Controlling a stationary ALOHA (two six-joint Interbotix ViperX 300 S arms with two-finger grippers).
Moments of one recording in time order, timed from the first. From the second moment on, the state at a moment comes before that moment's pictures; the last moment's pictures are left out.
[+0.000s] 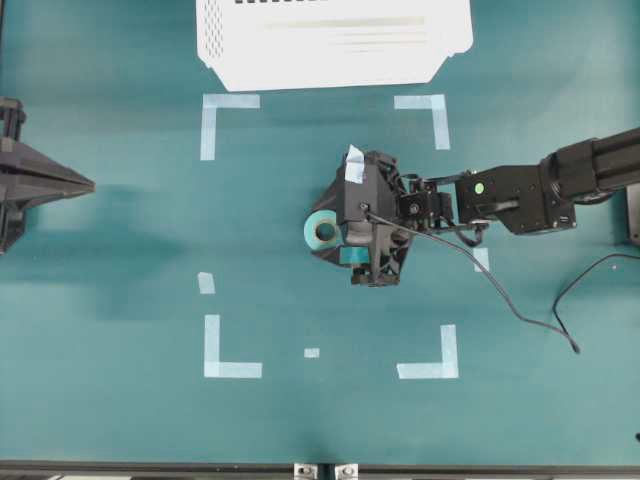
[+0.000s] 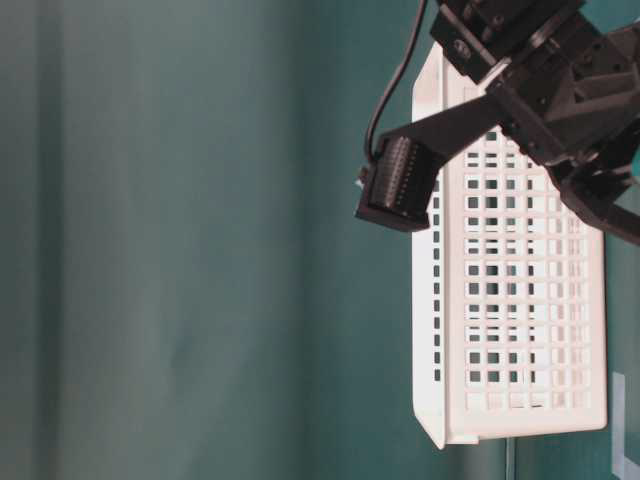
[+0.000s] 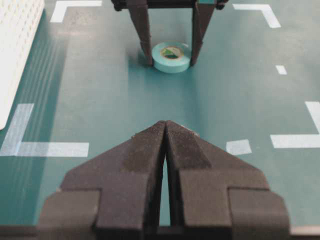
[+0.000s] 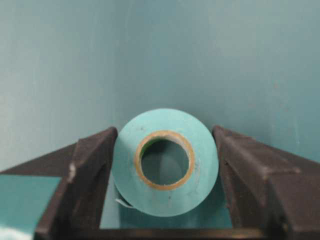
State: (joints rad) left arm -0.03 -1.35 1.55 -0.03 0.01 0.00; right arm 0.06 0.32 0.63 0.00 -0.30 0.27
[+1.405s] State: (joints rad) left arm -0.03 -1.35 1.55 -0.03 0.01 0.00; right arm 0.06 0.02 0.63 0.00 -0.17 0.27
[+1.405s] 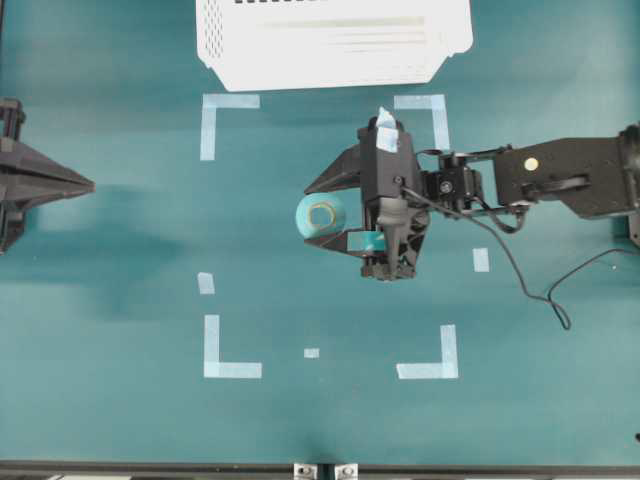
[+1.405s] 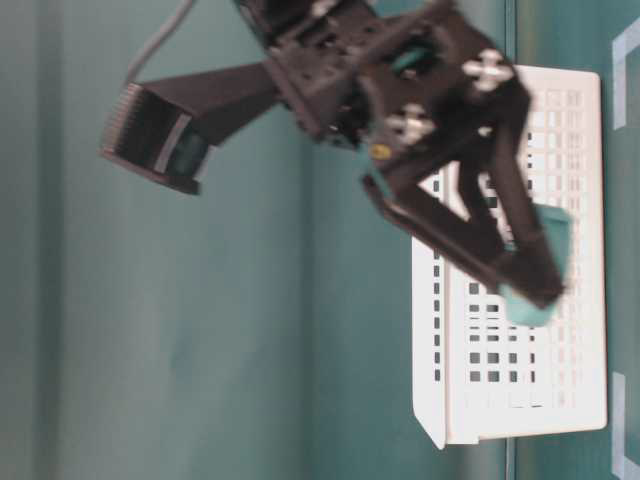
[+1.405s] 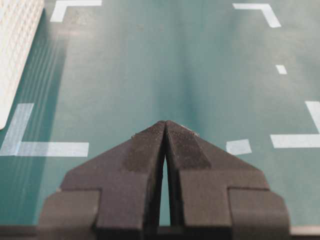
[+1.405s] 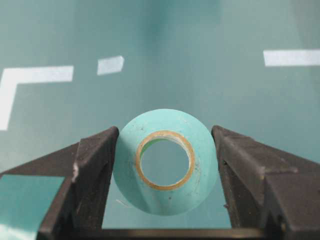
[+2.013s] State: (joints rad) left arm -0.03 -1.35 1.55 -0.03 0.01 0.00; right arm 0.06 -0.06 0.63 0.00 -0.10 0.27
